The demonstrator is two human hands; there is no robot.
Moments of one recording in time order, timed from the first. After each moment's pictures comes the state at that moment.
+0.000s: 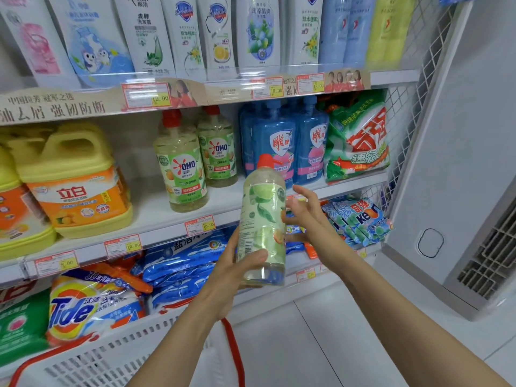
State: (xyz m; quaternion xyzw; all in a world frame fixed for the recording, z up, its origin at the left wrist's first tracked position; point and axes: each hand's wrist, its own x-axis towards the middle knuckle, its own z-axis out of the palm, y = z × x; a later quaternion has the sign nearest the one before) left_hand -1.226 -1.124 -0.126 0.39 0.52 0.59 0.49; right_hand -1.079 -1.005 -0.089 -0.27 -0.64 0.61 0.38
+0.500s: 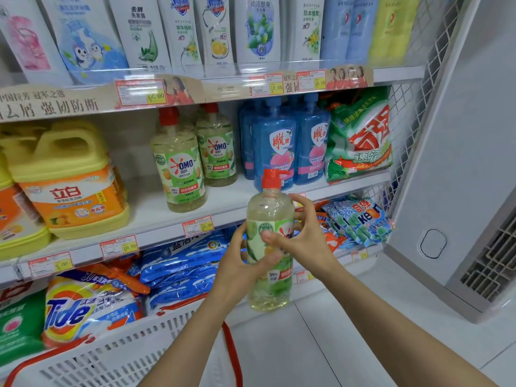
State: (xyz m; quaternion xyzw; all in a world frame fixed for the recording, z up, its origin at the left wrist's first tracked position) left_hand -1.218 -1.107 -0.124 0.45 0.64 0.54 0.33; right_hand -1.090 -1.006 -0.112 -0.30 -0.69 0.51 0.42
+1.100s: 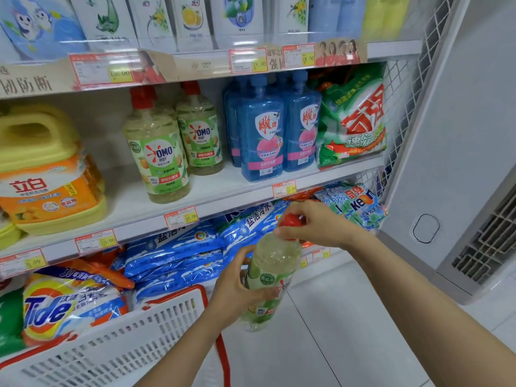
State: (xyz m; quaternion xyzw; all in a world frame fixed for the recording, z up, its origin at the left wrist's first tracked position) left_hand -1.216 -1.095 -0.200 0.50 0.66 0.45 0.34; right_hand -1.051 -0.962 -0.086 -0.34 -0.86 0.35 0.13
